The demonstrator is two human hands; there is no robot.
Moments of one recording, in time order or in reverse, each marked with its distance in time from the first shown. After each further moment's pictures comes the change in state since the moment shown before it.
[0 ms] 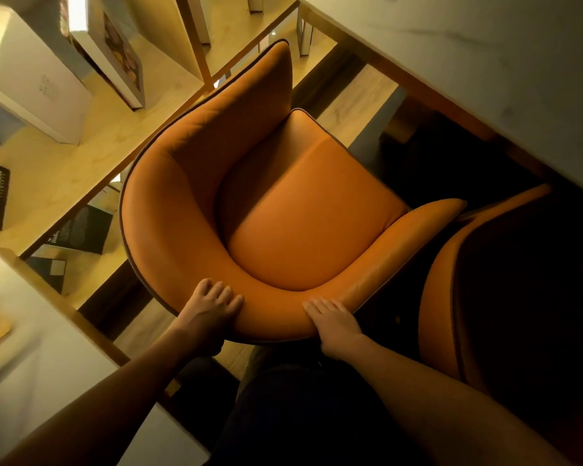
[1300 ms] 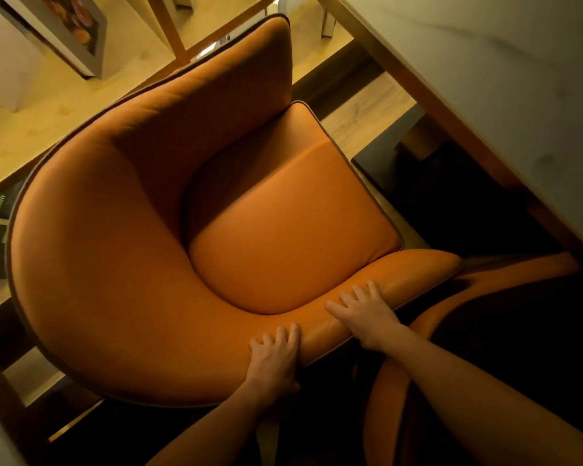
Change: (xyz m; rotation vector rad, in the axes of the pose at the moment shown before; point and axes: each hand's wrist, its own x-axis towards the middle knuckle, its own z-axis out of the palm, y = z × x) left_hand 0.181 0.197 -0.082 -0.681 -0.190 -0.260; right_hand 0.056 0.232 -0.071 -0.465 -0.054 -0.261
